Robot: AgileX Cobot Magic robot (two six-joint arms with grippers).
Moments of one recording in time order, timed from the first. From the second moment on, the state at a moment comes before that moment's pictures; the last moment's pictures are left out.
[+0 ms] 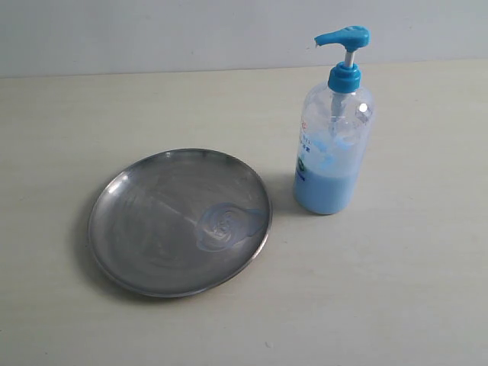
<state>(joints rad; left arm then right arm) -0.63 0.62 -0.92 -0.19 0.68 0.15 0.60 0.46 -0.59 -0.39 0.50 0.18</state>
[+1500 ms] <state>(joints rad) -0.34 0.22 -0.18 -0.11 0.02 -0.02 0.60 0.46 -0.59 -0.39 0.48 0.18</state>
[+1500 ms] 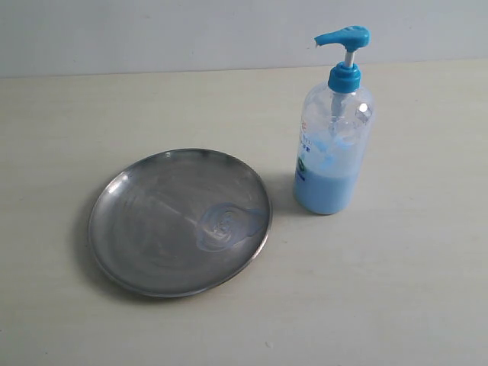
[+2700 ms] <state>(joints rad) -0.14 0.01 0.00 0.03 0.26 -0.16 0.60 0.46 -0.59 -0.39 0.47 0.18</state>
